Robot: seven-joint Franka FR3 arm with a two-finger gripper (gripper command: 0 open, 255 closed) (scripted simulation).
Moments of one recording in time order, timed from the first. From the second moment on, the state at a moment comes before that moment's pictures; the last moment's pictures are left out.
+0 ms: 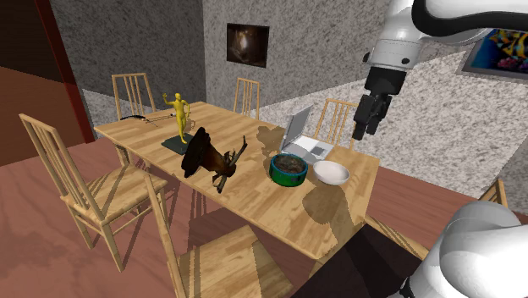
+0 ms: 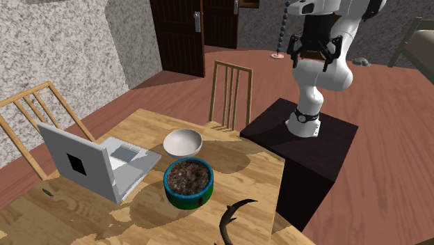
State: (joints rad) arm 0.01 -0.82 -0.04 -2.32 0.07 1.48 -0.09
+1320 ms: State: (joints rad) arm -0.06 -0.46 -0.36 -2.36 -0.06 1.89 -0.44
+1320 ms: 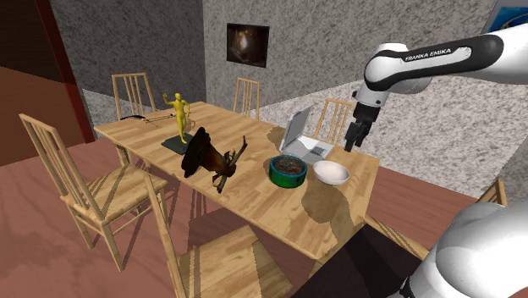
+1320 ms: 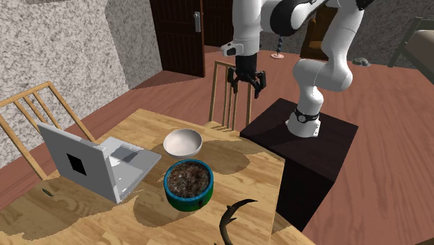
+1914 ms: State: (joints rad) arm -0.06 -0.15 -0.51 -2.24 0.02 2.06 -0.65
